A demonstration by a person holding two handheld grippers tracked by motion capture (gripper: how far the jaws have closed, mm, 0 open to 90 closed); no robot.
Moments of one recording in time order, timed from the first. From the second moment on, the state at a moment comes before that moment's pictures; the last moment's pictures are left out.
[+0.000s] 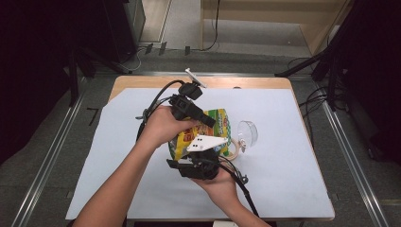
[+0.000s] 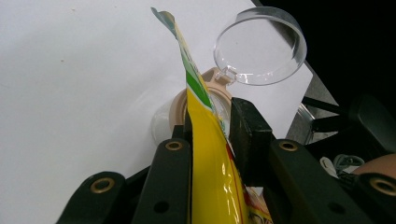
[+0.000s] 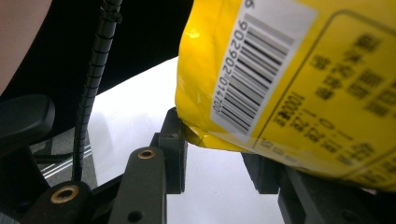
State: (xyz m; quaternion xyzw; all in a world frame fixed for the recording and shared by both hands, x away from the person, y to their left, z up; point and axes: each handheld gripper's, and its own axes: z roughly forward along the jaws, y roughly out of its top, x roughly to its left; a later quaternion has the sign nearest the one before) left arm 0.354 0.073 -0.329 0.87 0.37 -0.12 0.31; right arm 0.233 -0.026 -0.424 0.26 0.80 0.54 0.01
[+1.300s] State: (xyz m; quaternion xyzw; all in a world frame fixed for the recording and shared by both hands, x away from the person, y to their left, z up) left arm 0.349 0.079 -0.327 0.87 0.38 -0.11 0.31; right arm 0.238 -0.024 -0.427 0.25 0.81 0.53 0.01
